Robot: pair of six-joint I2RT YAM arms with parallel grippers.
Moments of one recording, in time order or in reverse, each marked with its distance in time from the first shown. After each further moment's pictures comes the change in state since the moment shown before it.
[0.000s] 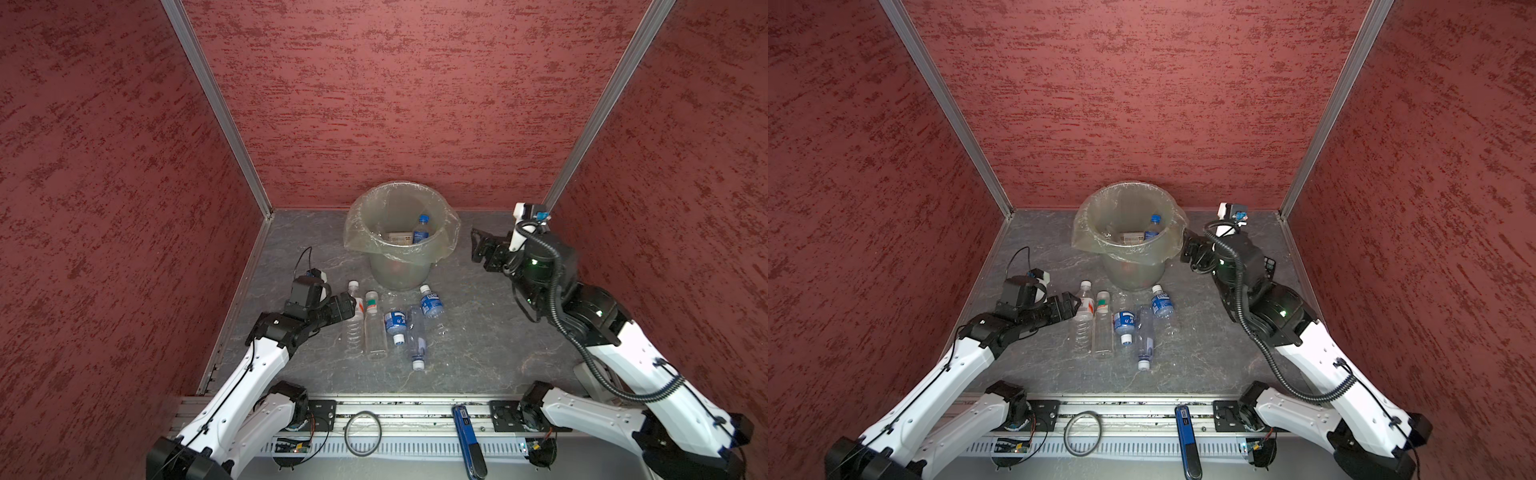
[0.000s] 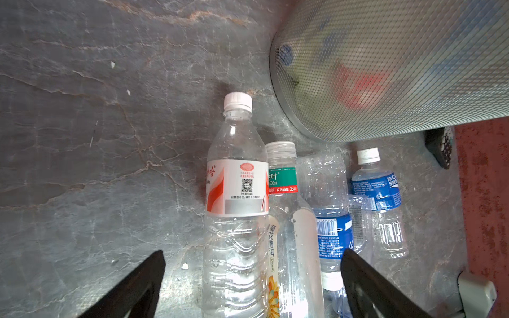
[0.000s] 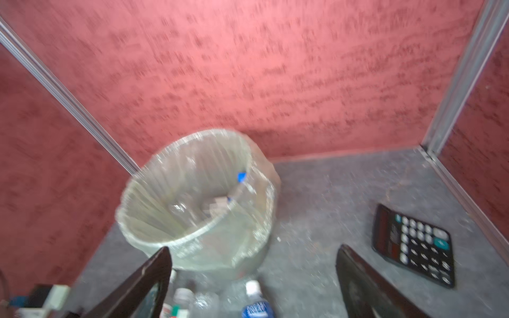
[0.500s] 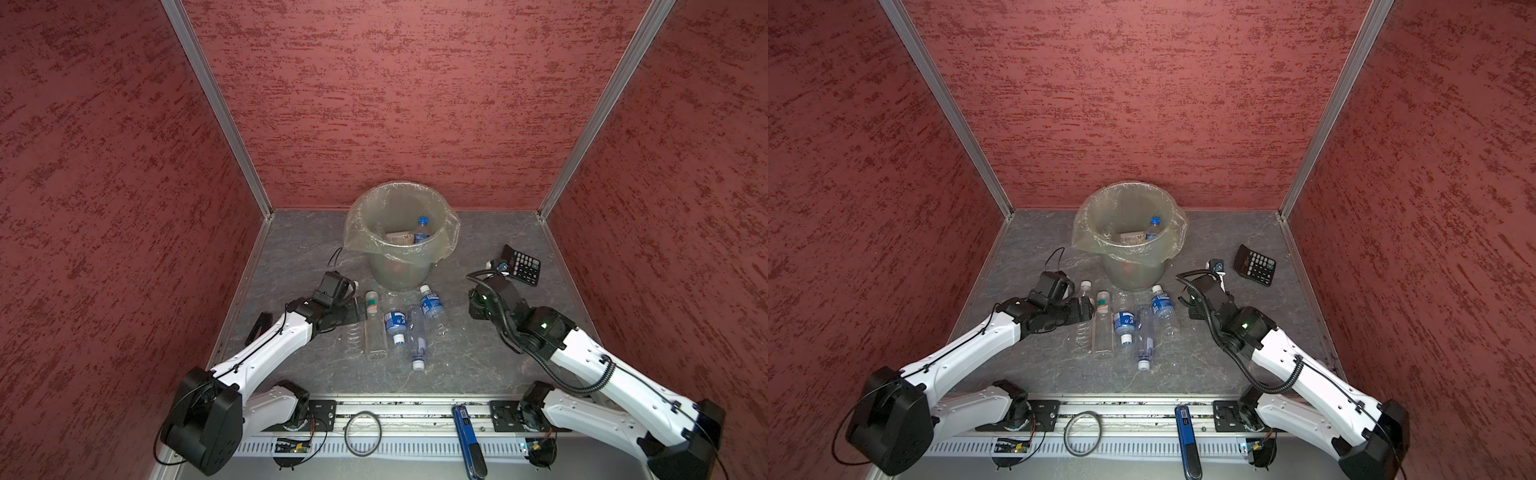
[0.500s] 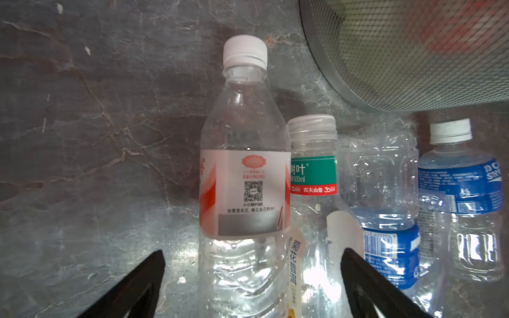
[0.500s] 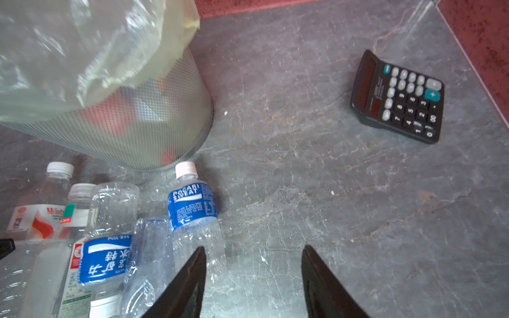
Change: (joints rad) left arm -0.126 0.273 0.030 0.045 -0.114 -0.031; right arm 0.000 -0.062 -0.454 -0.066 -0.076 0.188
